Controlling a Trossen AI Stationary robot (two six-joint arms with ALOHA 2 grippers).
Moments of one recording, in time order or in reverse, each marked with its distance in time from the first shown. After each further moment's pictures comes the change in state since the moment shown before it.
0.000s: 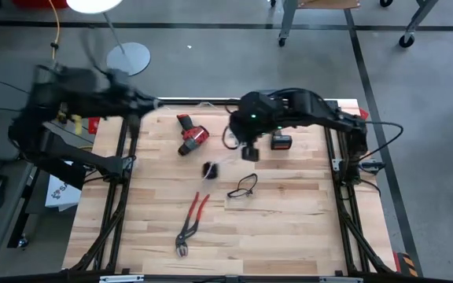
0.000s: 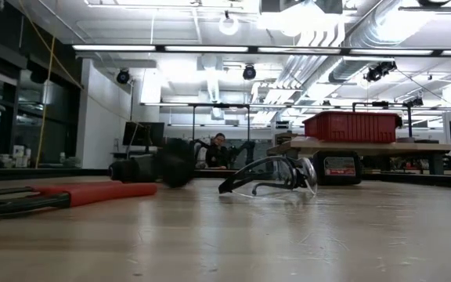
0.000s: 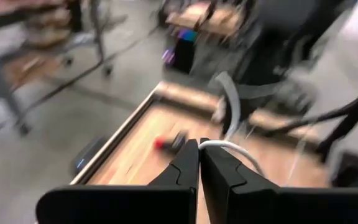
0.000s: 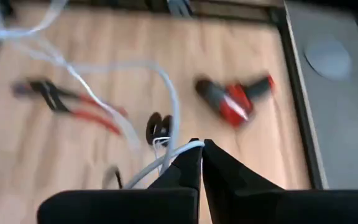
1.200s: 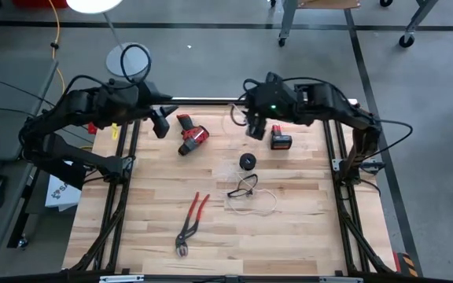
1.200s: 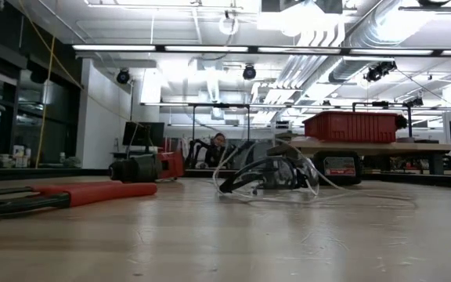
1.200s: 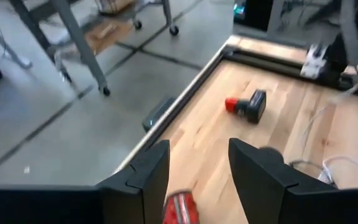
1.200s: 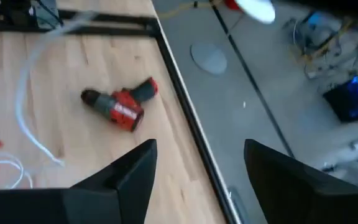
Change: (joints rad) left arm 0.047 0.030 -0.190 0.005 -0.213 0.038; right arm -0.010 -0.091 0.001 0.016 0.425 0.037
